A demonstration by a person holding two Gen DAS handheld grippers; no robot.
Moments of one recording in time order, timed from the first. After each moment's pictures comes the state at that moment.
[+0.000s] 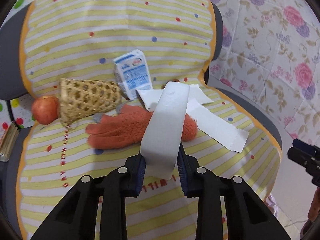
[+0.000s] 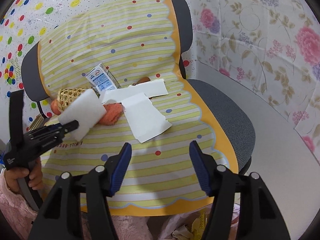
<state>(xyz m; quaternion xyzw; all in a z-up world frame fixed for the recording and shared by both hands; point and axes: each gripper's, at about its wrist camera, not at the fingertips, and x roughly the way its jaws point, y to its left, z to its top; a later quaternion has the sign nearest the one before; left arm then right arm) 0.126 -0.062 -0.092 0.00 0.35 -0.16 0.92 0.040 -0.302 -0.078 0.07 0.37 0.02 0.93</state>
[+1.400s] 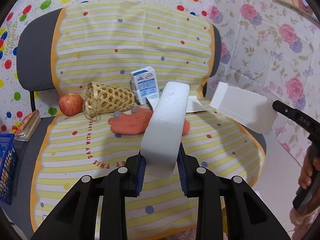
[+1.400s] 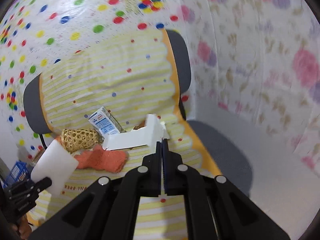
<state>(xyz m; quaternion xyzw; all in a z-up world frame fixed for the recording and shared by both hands) 0.055 -0.042 -0.061 -0.03 0.32 -0.15 0.94 0.036 -0.302 -0.014 0.07 0.25 0.00 0.96</state>
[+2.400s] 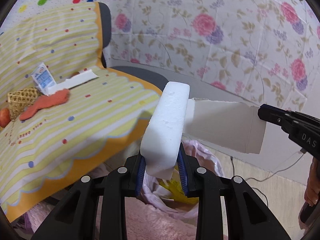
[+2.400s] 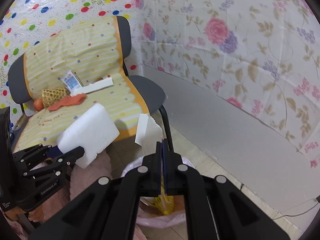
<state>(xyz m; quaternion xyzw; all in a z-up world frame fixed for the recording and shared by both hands) -0.082 -0.206 -0.103 0.09 0.34 -0.36 0.86 -0.182 -0.361 -0.063 0.08 0.35 -0.15 0.92</state>
